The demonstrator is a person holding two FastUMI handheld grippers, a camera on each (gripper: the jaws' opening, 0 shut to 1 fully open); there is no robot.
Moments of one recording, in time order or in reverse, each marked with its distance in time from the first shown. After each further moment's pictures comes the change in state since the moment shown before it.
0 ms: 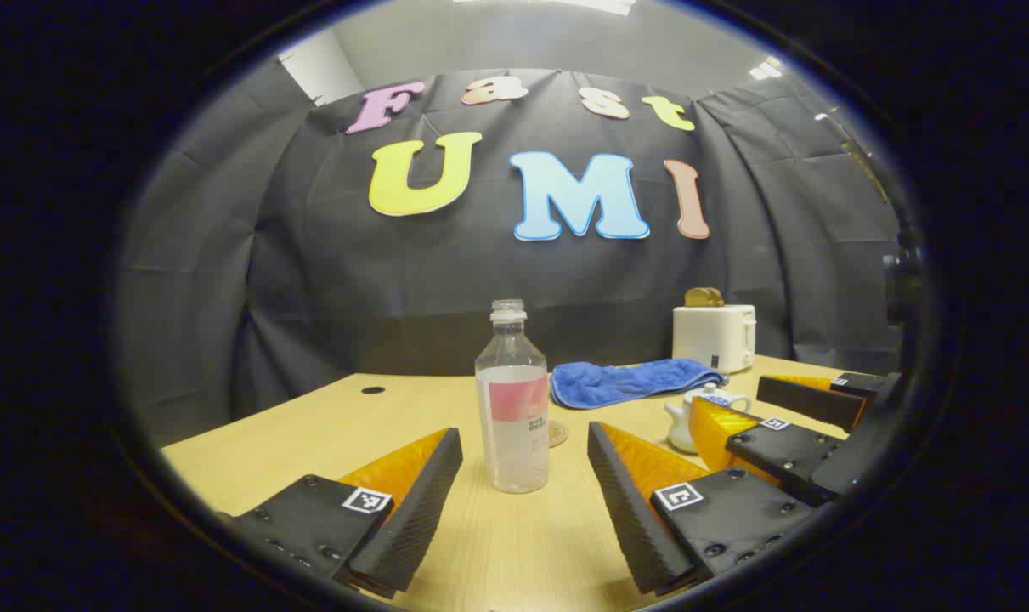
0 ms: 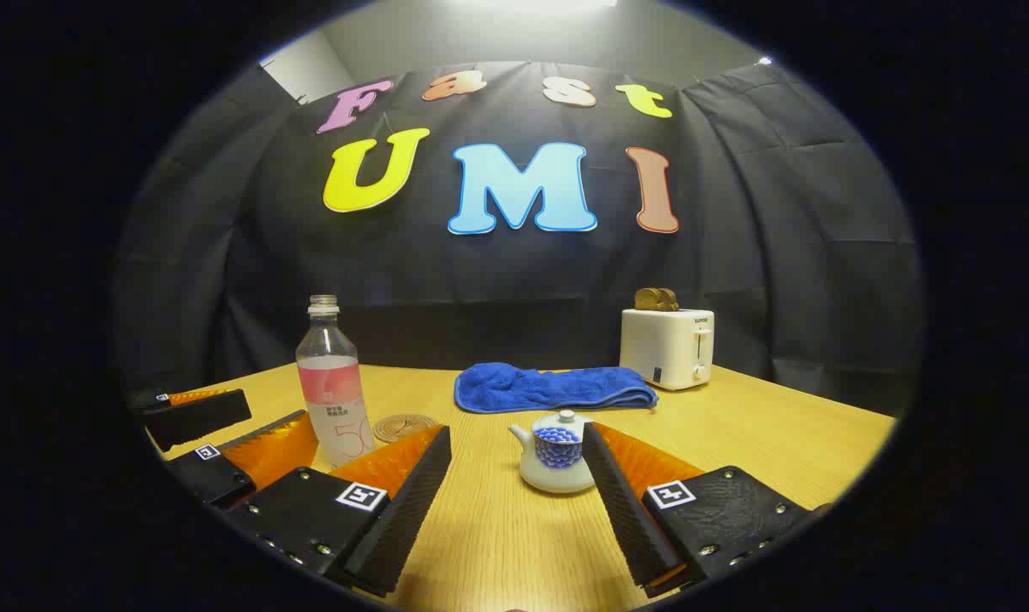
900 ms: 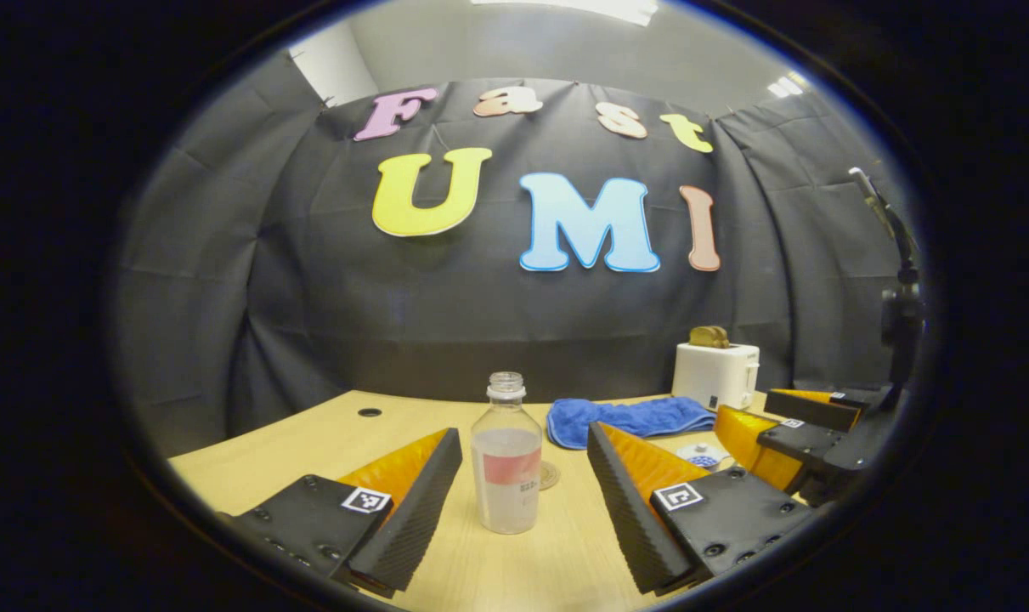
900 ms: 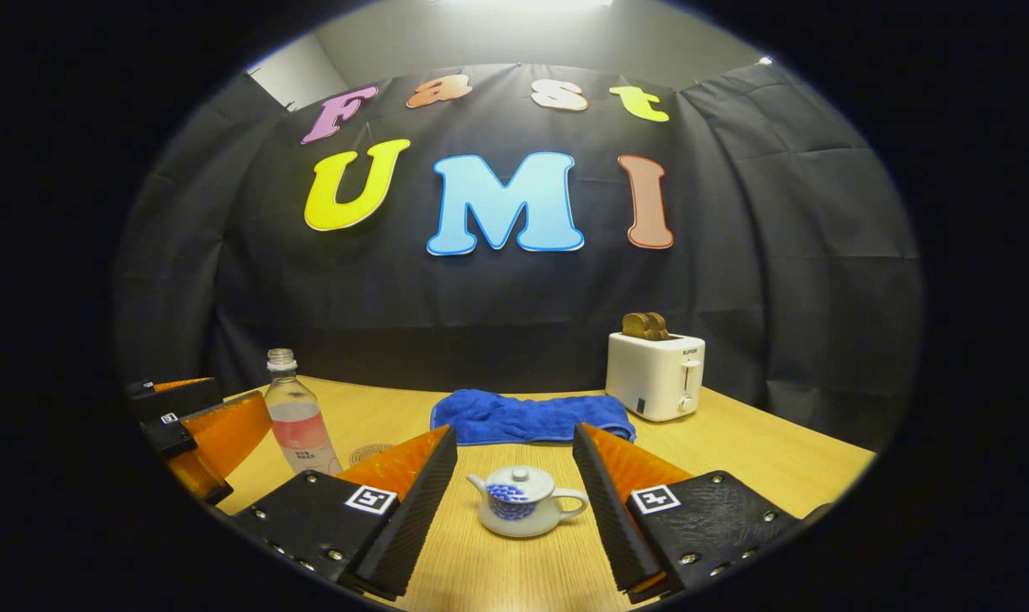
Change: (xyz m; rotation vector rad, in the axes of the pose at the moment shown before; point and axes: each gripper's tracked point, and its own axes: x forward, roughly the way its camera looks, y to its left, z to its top) left arm 0.015 0.002 0.071 -0.075 -0.050 0.004; right arm 0.022 -0.034 0.049 0.024 -0.004 -0.016
